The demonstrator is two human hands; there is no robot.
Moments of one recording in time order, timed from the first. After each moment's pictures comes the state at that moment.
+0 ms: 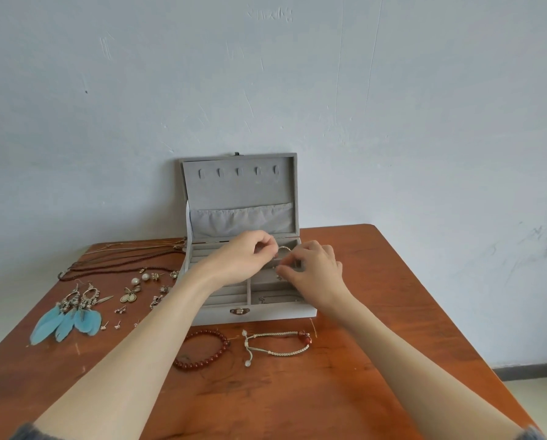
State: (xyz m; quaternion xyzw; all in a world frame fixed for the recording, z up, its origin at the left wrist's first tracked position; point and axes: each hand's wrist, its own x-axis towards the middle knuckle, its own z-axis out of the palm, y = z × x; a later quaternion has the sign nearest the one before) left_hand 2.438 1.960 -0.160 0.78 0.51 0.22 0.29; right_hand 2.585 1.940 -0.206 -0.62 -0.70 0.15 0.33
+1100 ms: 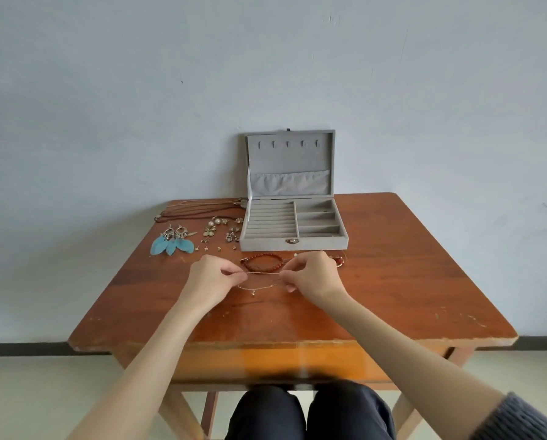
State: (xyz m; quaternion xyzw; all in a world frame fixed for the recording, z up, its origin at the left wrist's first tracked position) left_hand 2.326 1.797 -0.197 0.64 0.68 0.28 0.23; right_hand 2.508 1.804 -0.202 -0.60 -0.64 0.34 0.35
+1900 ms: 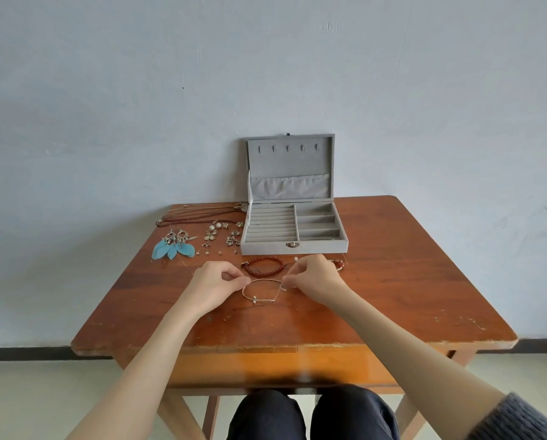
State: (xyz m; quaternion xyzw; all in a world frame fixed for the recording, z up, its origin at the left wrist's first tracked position) left_hand 2.319 1.807 -0.204 0.66 0.66 0.25 0.25; right_hand 2.514 1.815 -0.201 -0.62 -0.66 0.33 0.26
